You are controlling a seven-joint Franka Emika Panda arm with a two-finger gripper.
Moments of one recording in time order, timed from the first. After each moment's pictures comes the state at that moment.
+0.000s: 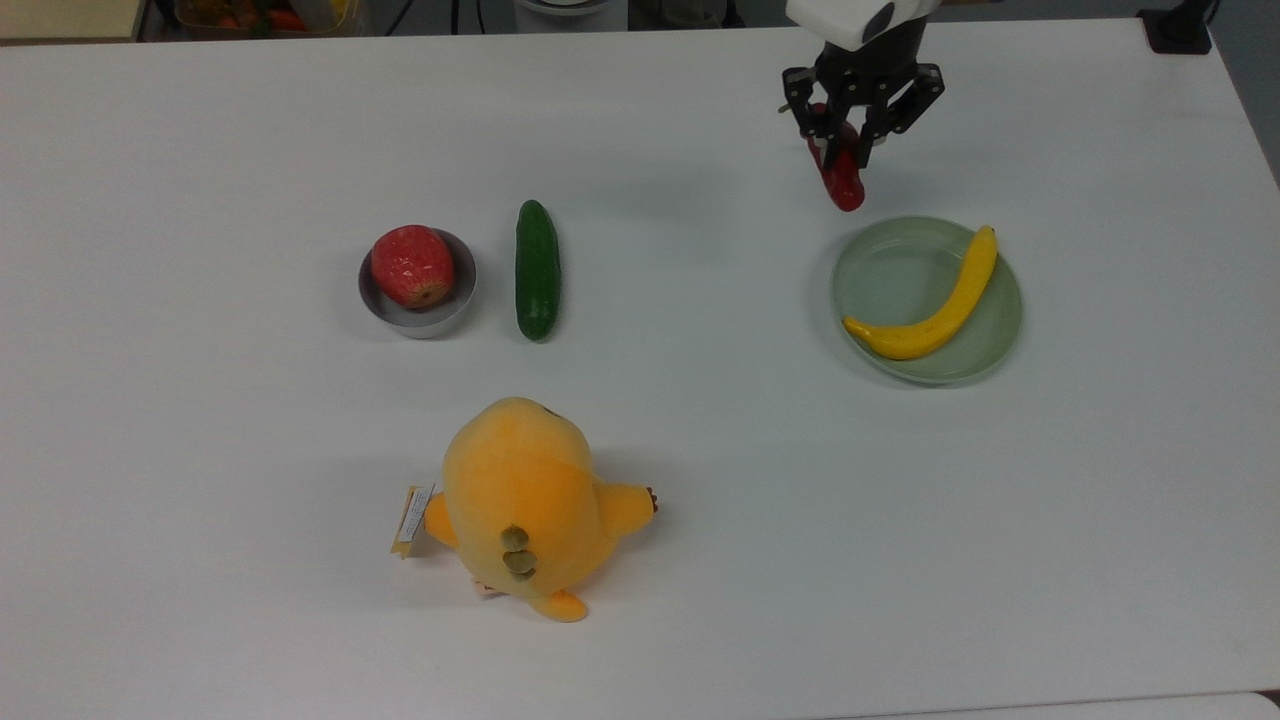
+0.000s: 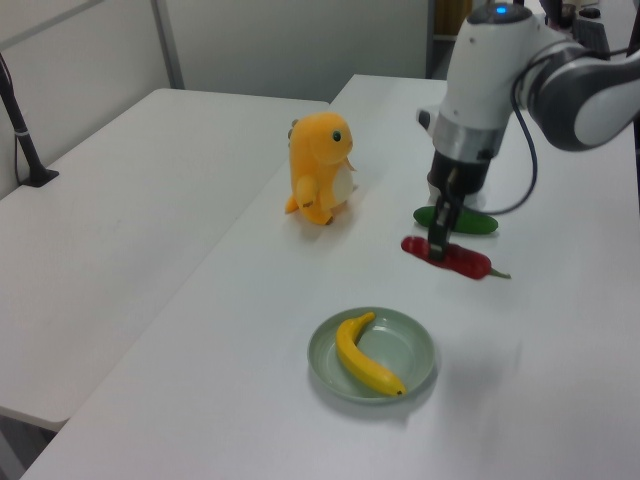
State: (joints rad) arm 0.21 0.11 0.37 -1.90 -0.12 2.17 0.56
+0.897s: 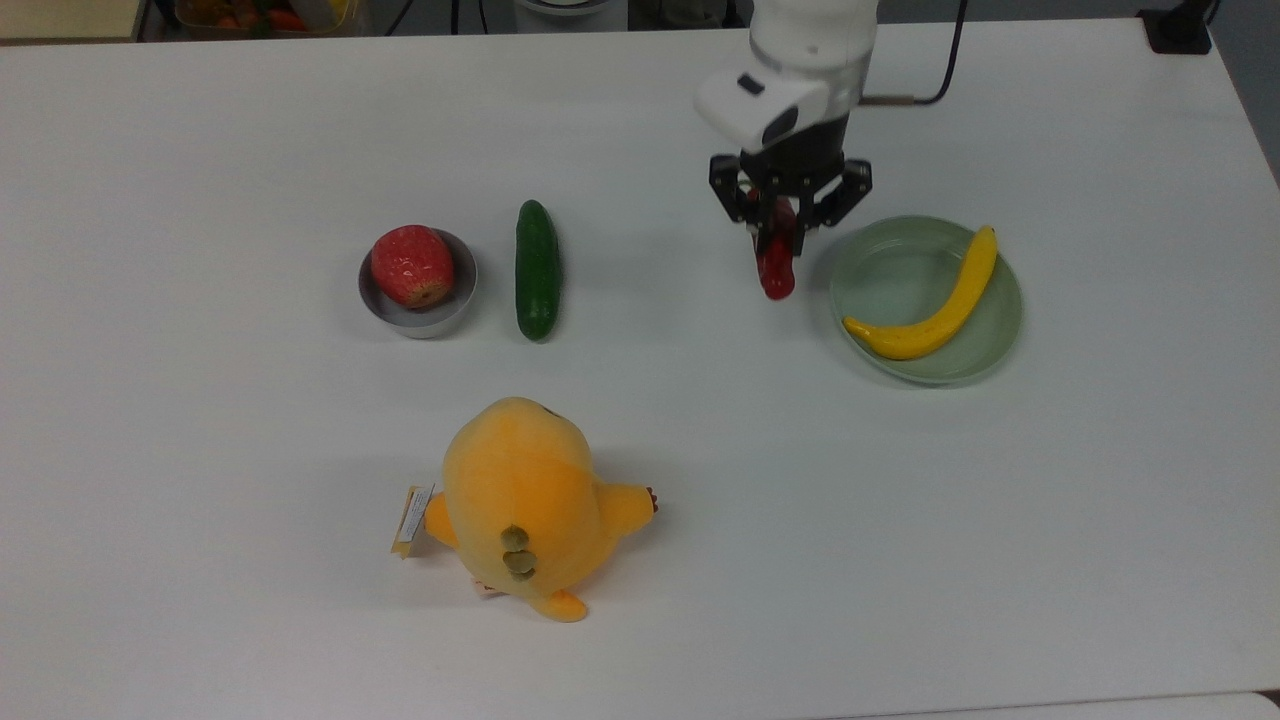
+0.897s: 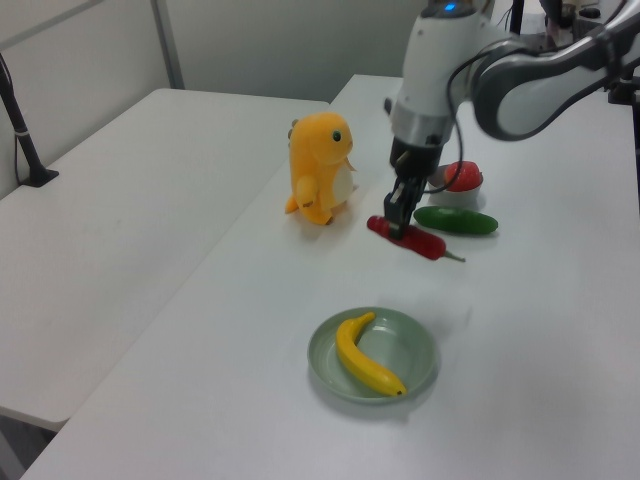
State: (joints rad) arm 0.20 0.28 0.25 -1.75 -0.12 2.20 0.52
